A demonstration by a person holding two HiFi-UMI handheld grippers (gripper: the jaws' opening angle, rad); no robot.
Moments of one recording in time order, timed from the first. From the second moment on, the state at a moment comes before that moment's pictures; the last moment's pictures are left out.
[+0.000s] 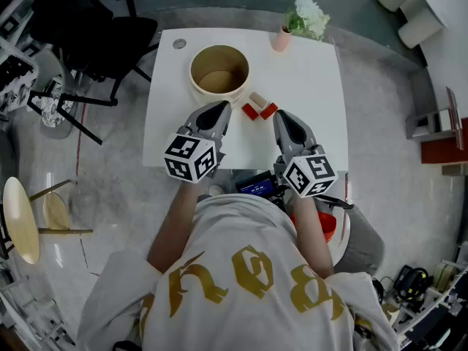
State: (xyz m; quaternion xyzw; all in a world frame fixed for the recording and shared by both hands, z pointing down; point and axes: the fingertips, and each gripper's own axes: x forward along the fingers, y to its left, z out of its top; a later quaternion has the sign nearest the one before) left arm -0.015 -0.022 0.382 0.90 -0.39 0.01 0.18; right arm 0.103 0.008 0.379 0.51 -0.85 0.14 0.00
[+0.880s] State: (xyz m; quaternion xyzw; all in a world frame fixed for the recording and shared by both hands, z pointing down) left arm 0.002 -0.023 0.425 0.90 -0.38 0.09 0.17; right arm 0.110 -0.003 0.432 0.53 -0.83 0.13 0.12
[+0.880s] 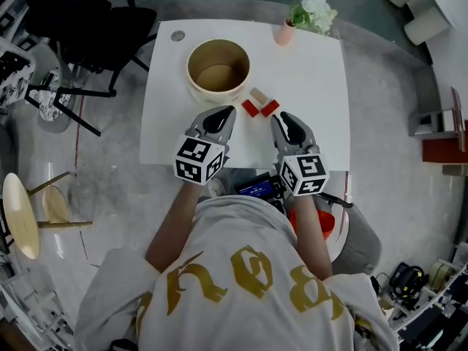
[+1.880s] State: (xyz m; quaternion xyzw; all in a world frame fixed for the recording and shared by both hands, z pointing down) left arm 0.048 -0.030 0.520 0.90 -0.33 0.18 0.24; right arm 0.140 -0.034 0.522 0.48 -0.83 0.18 0.23
